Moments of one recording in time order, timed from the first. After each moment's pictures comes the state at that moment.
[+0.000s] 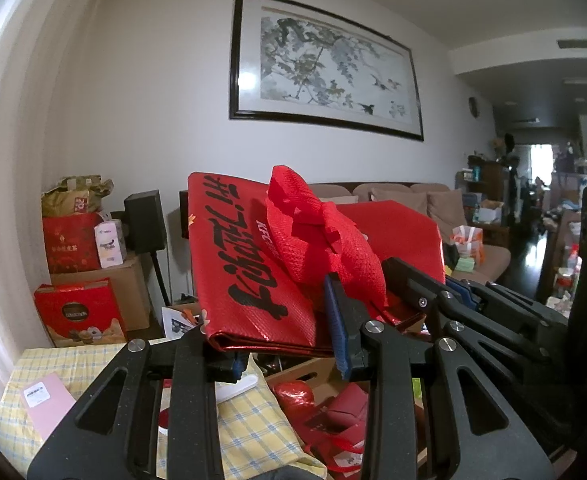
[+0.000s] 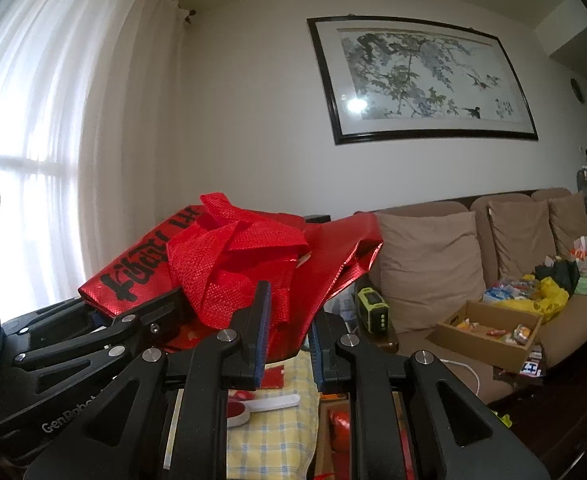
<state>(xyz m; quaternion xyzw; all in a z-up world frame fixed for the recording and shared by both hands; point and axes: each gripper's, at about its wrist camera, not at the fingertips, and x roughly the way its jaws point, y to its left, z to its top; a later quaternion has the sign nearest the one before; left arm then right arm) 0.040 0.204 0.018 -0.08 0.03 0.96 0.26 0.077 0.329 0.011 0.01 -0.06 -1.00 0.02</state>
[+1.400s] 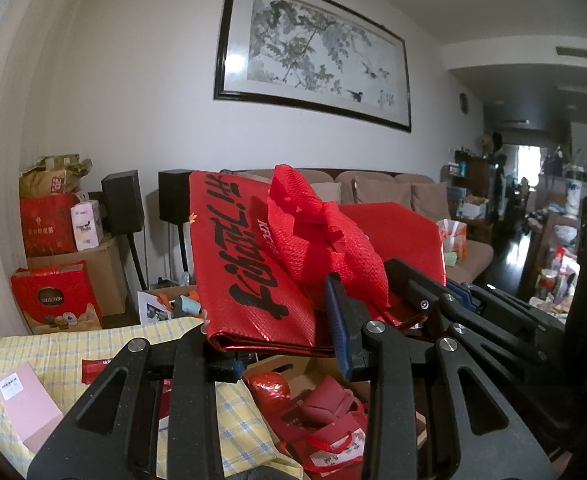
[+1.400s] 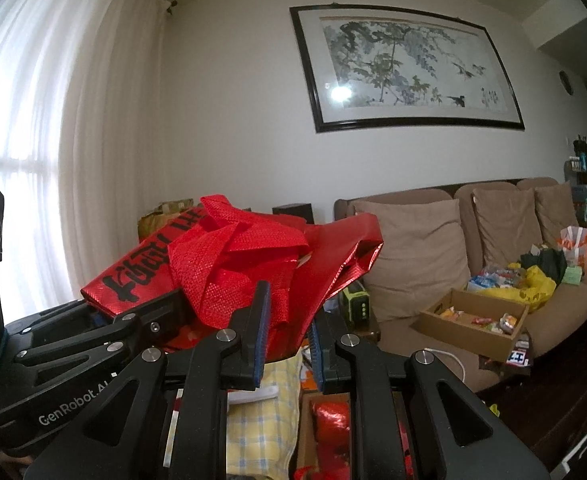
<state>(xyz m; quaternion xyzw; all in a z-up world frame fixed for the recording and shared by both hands) 0.023 0.231 0.013 -0.12 0.02 0.95 0.28 0.066 0.348 0.009 0.04 -0.07 -1.00 -0.01</state>
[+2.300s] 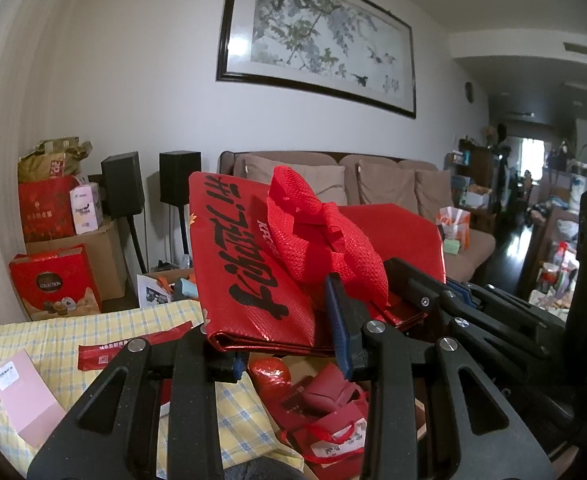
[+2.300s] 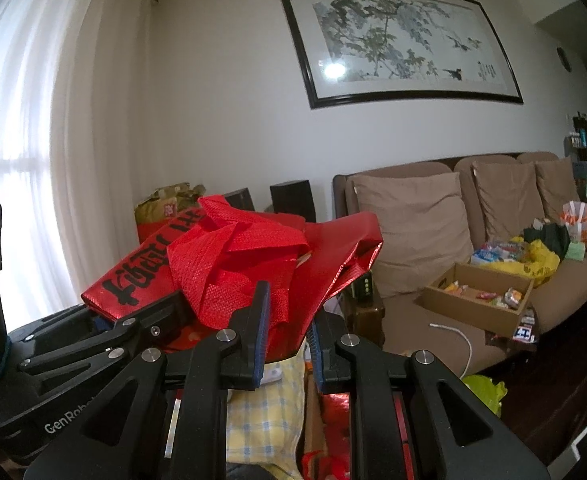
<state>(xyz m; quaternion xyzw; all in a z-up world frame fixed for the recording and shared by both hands) 0.012 0.238 -0.001 -0.15 0.02 0.95 0.28 0.048 0.360 -0.004 0.08 -0.10 -0.99 0.00</state>
